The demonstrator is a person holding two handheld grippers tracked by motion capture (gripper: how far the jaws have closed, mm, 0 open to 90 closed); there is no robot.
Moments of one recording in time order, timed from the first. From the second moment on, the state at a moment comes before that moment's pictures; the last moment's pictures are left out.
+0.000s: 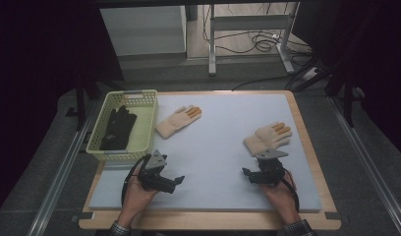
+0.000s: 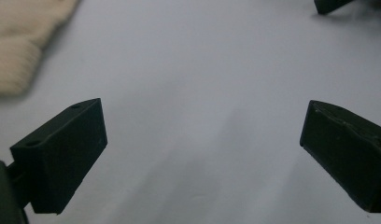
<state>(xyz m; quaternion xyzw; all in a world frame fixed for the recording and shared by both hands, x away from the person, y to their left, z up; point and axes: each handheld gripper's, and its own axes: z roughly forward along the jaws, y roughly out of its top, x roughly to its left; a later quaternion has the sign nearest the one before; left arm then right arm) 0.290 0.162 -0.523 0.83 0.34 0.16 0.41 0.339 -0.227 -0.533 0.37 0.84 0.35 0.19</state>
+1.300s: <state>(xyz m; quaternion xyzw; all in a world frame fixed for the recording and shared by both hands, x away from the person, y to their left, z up) 0.300 0.167 -0.551 0.85 0.38 0.13 0.35 0.408 -0.117 -0.503 0.30 0.85 0.40 0.14</state>
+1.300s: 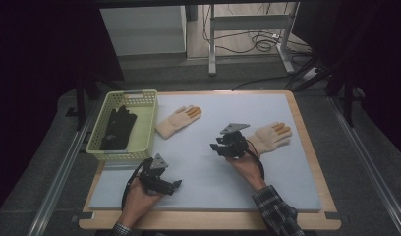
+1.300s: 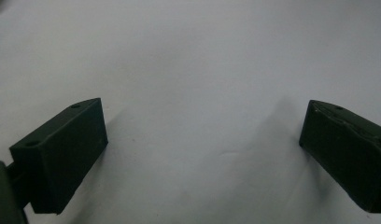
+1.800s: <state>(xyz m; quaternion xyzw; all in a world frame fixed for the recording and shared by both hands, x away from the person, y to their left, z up) 0.300 0.168 -0.551 0.85 0.37 0.13 0.35 0.465 -0.033 -0.517 0.29 0.86 0.40 0.13</state>
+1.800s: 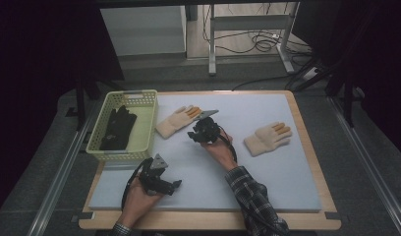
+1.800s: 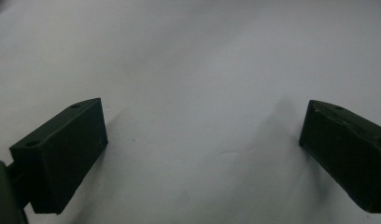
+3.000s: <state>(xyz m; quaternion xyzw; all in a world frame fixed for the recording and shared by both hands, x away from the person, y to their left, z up) 0.300 0.168 -0.551 0.85 0.37 0.13 0.35 0.502 0.007 -0.526 0.30 0.86 0.36 0.18</state>
